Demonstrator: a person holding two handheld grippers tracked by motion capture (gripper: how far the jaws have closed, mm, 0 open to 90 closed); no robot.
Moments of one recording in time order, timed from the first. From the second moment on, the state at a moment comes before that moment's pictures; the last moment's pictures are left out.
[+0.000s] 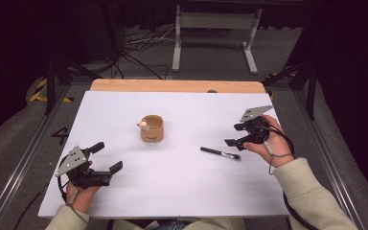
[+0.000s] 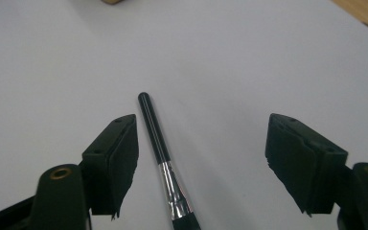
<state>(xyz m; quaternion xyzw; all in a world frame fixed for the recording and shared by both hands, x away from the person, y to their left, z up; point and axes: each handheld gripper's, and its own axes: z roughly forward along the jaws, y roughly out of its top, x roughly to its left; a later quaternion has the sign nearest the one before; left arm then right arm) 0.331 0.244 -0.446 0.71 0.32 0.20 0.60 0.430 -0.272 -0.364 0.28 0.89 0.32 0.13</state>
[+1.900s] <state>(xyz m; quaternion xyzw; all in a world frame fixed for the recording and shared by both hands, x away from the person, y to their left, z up) 0.331 0.243 -0.446 0.71 0.32 0.19 0.60 0.457 -0.221 -0.416 0.18 0.98 0.06 0.02</state>
